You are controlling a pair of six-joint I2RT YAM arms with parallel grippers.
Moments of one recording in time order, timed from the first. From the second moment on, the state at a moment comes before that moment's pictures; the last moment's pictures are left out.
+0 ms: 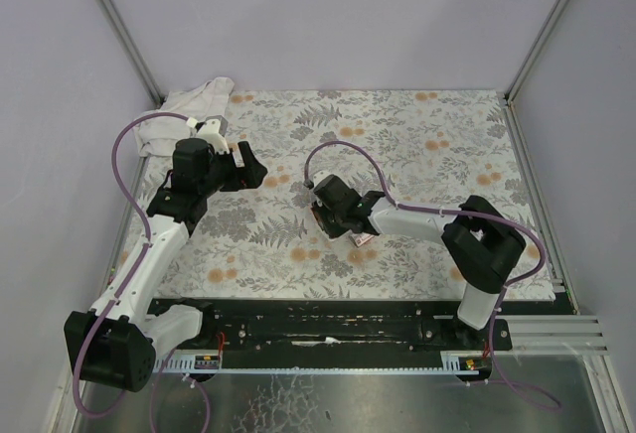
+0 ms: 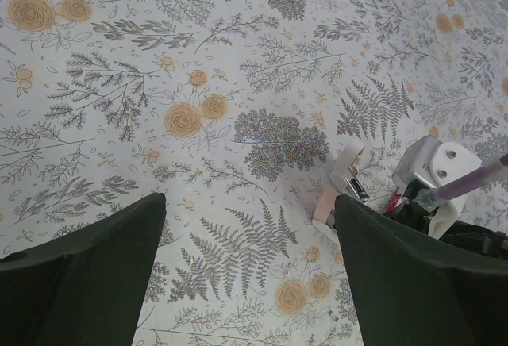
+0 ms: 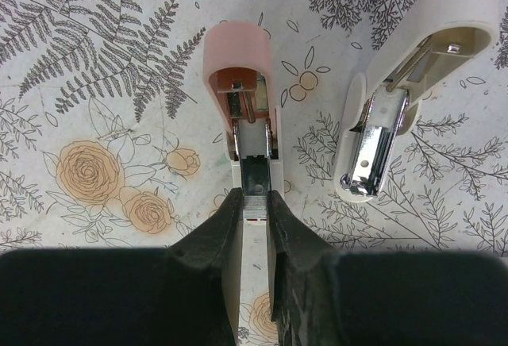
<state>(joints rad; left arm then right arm) -0.17 1.07 0.89 -0.29 0.22 -0.32 0.90 1.78 1.09 -0.27 0.09 0.24</state>
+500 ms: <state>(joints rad) -0.17 1.07 0.89 -0.29 0.22 -0.32 0.90 1.79 1.09 -0.27 0.10 0.22</state>
